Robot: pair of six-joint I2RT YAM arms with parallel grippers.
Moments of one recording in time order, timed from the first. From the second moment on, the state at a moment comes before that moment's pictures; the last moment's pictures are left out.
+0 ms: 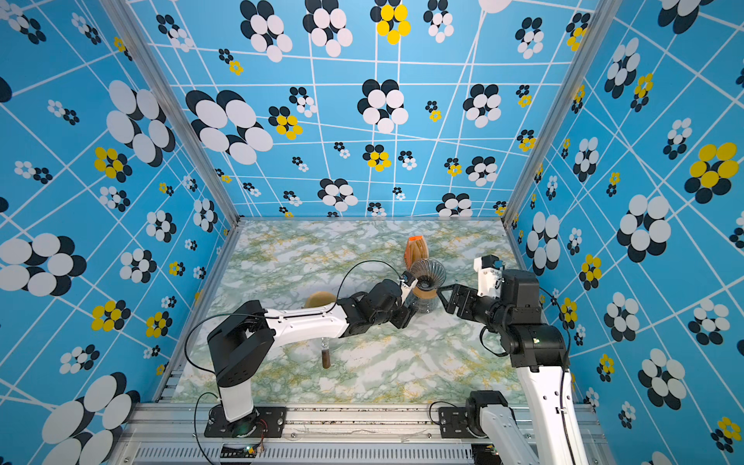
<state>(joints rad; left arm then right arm) -1.02 1.89 1.24 0.02 -0.11 -0.22 0.02 0.77 1.02 -0.91 -0.46 0.35</state>
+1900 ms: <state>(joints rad) -1.04 2.02 1.36 -0.04 -0.21 -0.25 0.02 0.78 1.02 -0.92 -0.45 0.33</state>
